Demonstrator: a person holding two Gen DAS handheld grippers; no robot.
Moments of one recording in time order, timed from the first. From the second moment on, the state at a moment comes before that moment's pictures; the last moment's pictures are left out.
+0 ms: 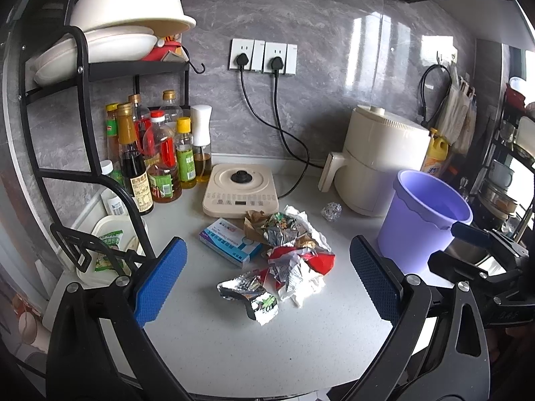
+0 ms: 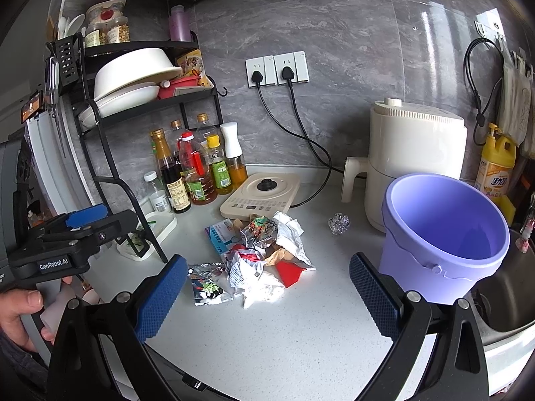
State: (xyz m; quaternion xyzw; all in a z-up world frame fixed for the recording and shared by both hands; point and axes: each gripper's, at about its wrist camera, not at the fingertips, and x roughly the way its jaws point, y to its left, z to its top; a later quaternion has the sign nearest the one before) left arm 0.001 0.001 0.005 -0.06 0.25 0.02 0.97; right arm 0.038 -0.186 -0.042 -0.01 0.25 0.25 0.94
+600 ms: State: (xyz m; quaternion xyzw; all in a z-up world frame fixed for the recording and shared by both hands) left arm 0.003 0.015 -0.002 -0.07 0.26 0.03 0.96; right arm 0.045 -0.186 -0.044 0.00 0.25 0.24 0.94
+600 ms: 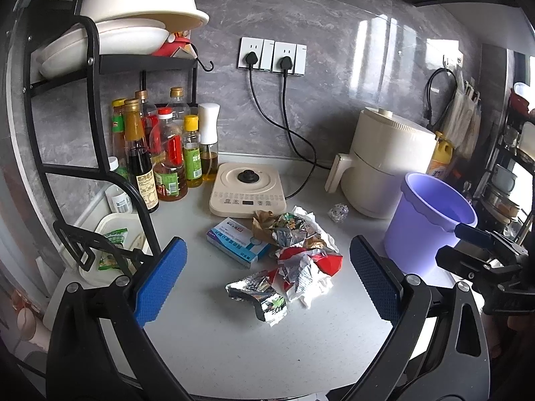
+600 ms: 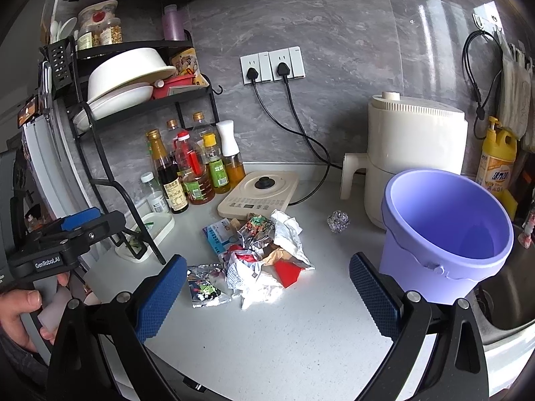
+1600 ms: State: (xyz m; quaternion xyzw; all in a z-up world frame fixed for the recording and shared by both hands) left arm 0.107 0.028 -0.135 -0.07 0.46 0.00 0.88; right arm 0.103 -0.148 -0.108 0.00 0.36 0.22 0.91
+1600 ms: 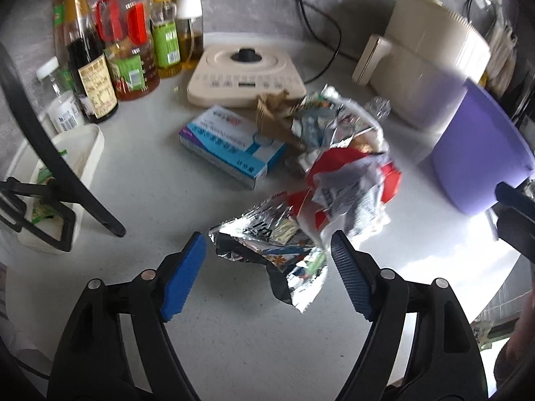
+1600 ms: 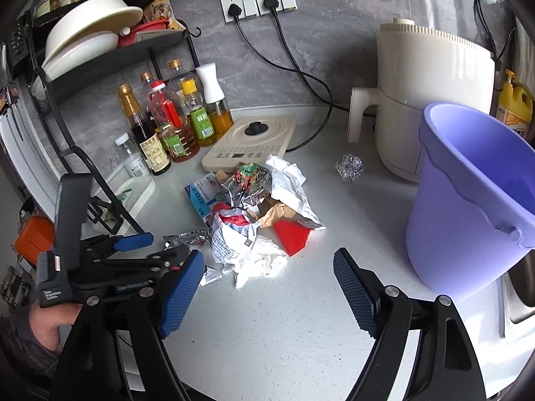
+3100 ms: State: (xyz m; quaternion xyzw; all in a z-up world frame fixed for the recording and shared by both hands) left arm 0.075 0.047 -0.075 -0.08 0.39 0.02 0.92; right arm 0.108 -0.097 -0.100 -0.04 0.33 0.31 0.89
